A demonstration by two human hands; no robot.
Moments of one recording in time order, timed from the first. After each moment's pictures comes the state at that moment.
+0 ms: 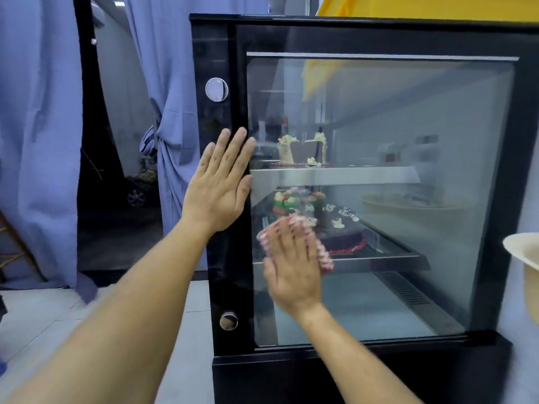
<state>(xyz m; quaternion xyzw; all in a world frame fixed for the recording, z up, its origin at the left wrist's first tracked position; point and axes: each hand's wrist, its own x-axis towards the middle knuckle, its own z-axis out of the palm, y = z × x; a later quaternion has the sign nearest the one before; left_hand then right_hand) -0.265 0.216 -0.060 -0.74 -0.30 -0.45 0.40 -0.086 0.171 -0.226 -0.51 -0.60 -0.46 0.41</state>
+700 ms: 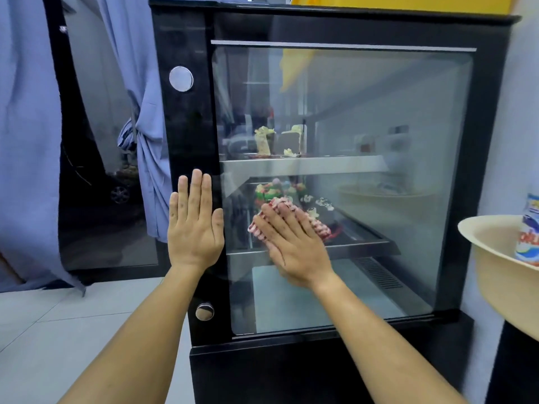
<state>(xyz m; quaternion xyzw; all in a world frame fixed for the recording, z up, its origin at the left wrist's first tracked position) -0.239 0.219 -0.161 -0.67 -0.40 -0.53 0.31 -0.010 0.149 -0.194 -0.44 -0.68 -0.50 0.31</state>
